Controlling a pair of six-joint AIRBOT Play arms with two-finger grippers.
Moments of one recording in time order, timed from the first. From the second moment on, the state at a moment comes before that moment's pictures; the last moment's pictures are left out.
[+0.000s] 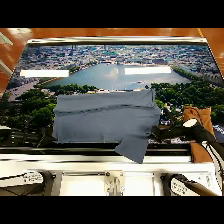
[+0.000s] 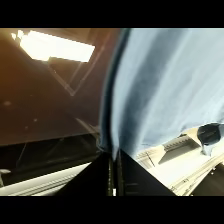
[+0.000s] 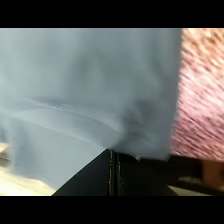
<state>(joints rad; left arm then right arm) 0.67 -1.44 0.61 0.88 -1.31 -0.95 -0.20 -1.26 0.54 -0.86 1.04 1.25</state>
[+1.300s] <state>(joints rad) 0.33 -1.77 1.32 0.64 -1.01 -1.22 -0.19 -1.82 1.39 -0.66 0.95 1.31</state>
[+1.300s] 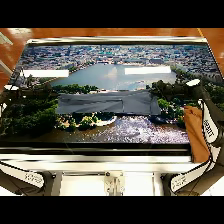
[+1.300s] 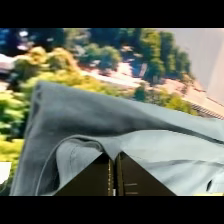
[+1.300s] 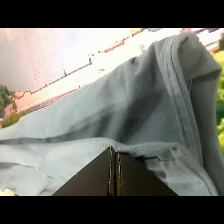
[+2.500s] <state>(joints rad) 0.36 -1.64 1.44 0.76 -1.34 -1.34 -0.21 -1.92 1.40 -0.81 1.14 1.31</state>
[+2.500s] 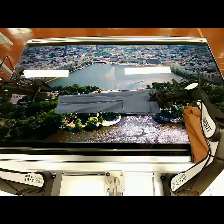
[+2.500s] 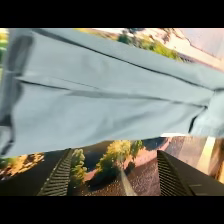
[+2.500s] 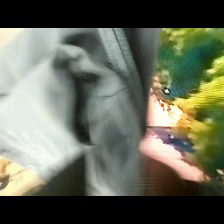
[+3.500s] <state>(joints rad) -0.50 -1.82 1.44 0.52 -0.88 -1.24 -0.19 -1.23 1.41 -0.83 1.49 1.47</state>
